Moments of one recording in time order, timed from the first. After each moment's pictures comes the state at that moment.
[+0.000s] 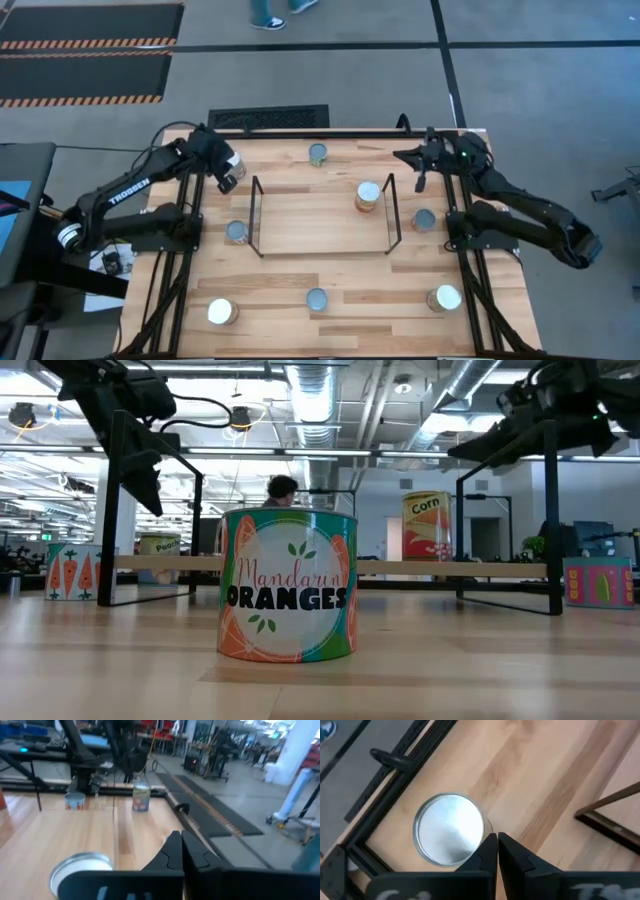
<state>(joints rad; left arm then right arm) 0.83 0.91 0.70 -0.77 -0.01 0.25 -0.86 0.70 0.35 0.30 -0.58 -0.21</state>
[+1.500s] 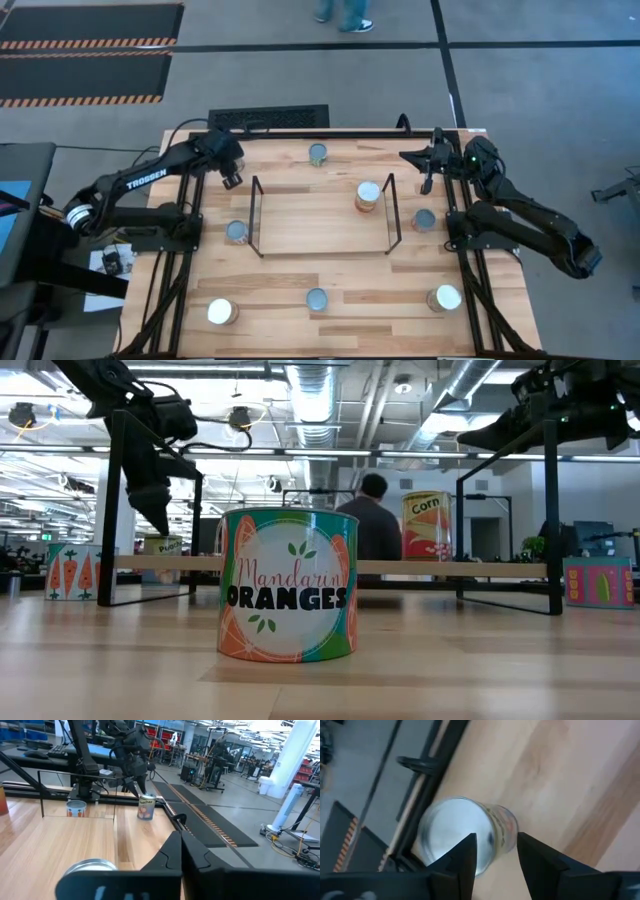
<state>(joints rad) 0.79 1.10 0.70 -0.64 -0.23 0.41 -0.86 0.57 0.34 0.24 -0.58 -0.22</state>
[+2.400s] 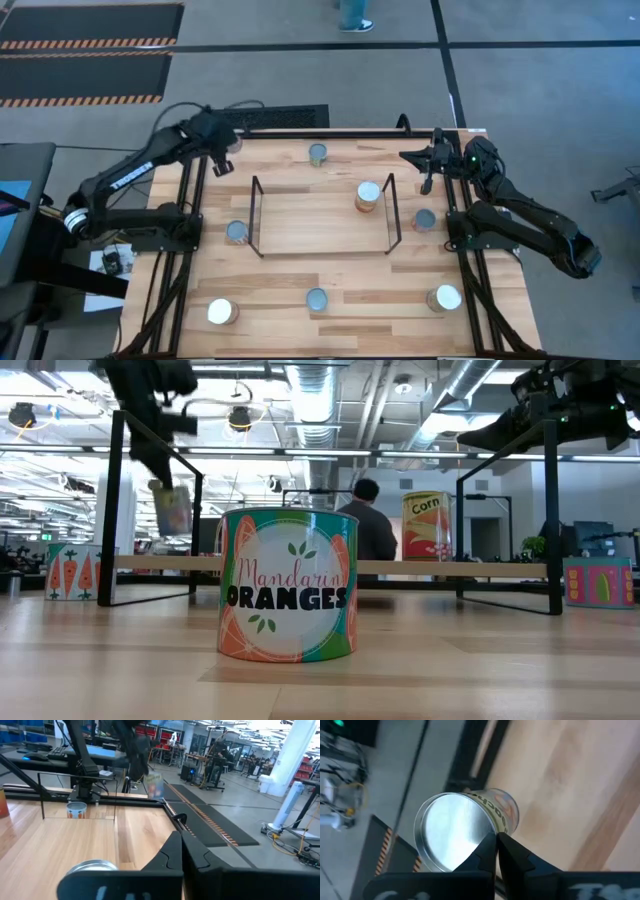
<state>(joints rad) 0.79 1.05 0.98 -0.89 -0.30 0.54 -0.86 0.57 0.34 0.24 -0.58 -0.20</state>
